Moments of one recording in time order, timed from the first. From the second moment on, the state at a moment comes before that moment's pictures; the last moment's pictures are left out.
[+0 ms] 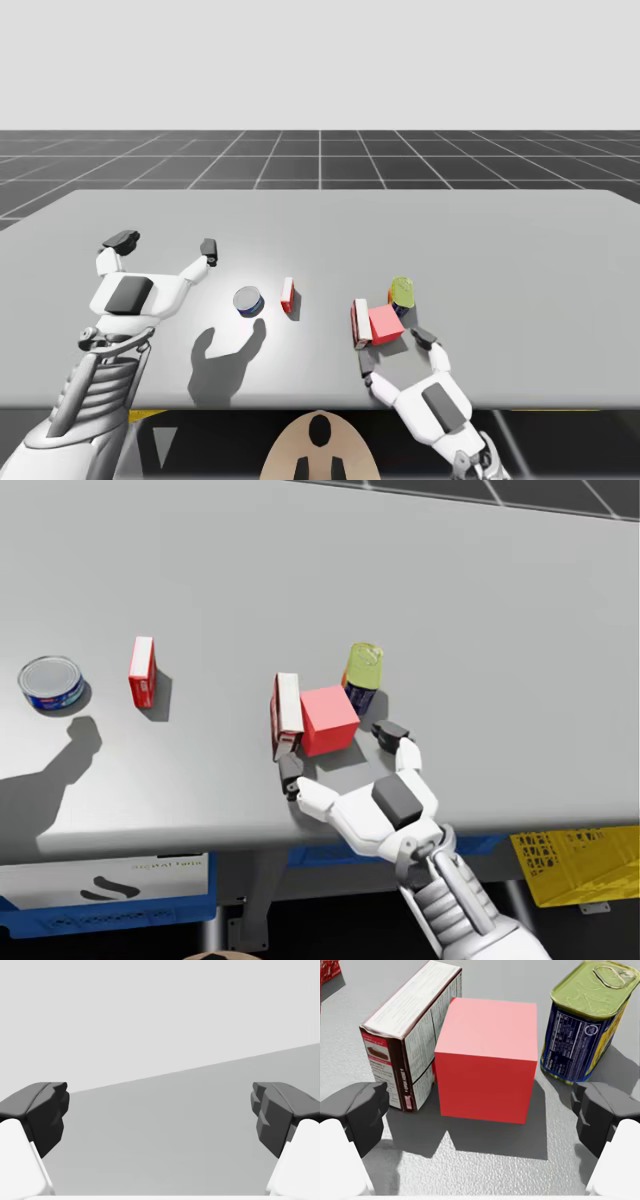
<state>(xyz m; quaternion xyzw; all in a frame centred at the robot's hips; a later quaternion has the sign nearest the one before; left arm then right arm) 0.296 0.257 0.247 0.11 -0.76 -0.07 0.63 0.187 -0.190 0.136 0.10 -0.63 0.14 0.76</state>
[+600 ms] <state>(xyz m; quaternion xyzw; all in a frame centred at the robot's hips) 0.296 0.257 0.247 0.11 -0.76 -0.07 0.63 0.234 -0.177 0.135 0.09 -0.62 0.13 0.77</state>
